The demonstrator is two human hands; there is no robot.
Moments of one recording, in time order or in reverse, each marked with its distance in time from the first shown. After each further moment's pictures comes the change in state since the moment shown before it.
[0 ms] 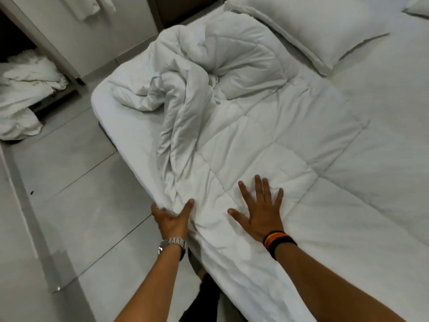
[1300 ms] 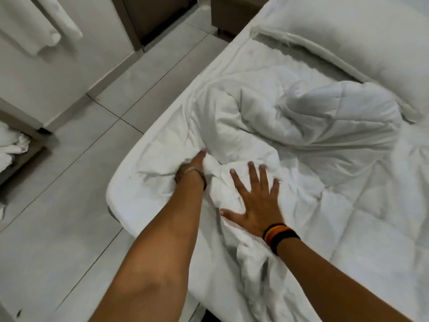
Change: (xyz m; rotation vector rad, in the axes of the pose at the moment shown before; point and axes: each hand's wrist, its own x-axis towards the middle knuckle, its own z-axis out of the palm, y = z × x) left_hand 0.590 0.365 0.113 0.079 -0.404 -0.218; right_hand 0.472 -0.289 -0.031 -0.019 0.082 0.124
